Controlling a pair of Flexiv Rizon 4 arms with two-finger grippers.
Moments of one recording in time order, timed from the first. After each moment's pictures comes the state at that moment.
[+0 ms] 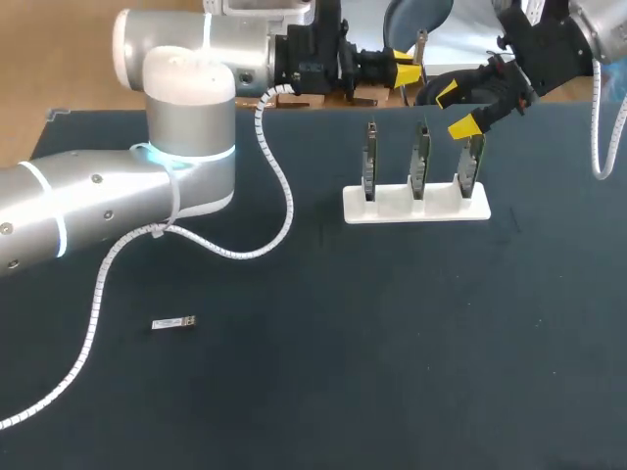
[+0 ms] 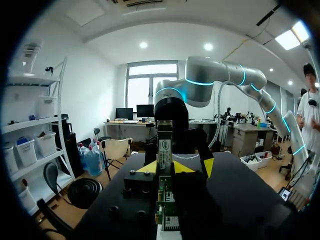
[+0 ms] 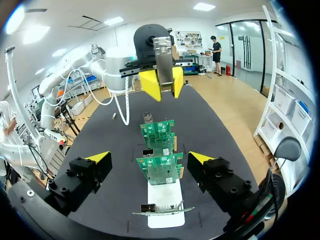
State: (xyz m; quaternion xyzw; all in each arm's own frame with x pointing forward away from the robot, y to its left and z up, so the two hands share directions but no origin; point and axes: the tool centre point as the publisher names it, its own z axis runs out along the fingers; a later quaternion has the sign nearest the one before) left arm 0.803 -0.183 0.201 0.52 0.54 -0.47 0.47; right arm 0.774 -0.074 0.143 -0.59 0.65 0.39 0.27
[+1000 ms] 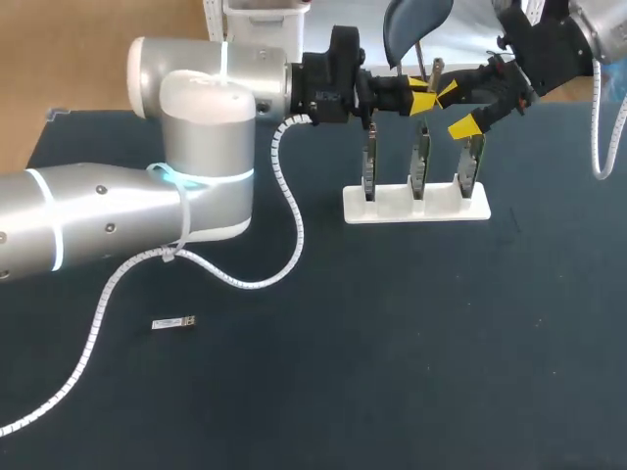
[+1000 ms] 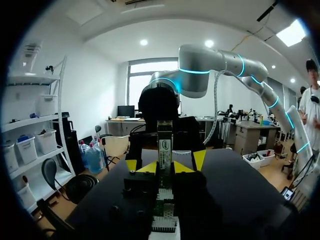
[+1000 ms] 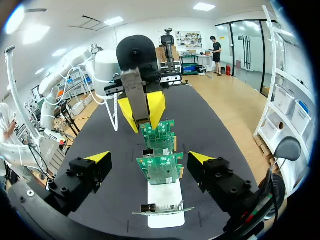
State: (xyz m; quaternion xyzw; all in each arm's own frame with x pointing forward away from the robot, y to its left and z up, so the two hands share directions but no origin) left arm 0.778 -0.200 0.178 0.51 0.55 -0.45 0.48; right arm 0.774 -0.074 0.143 -0.59 0.65 0.39 0.27
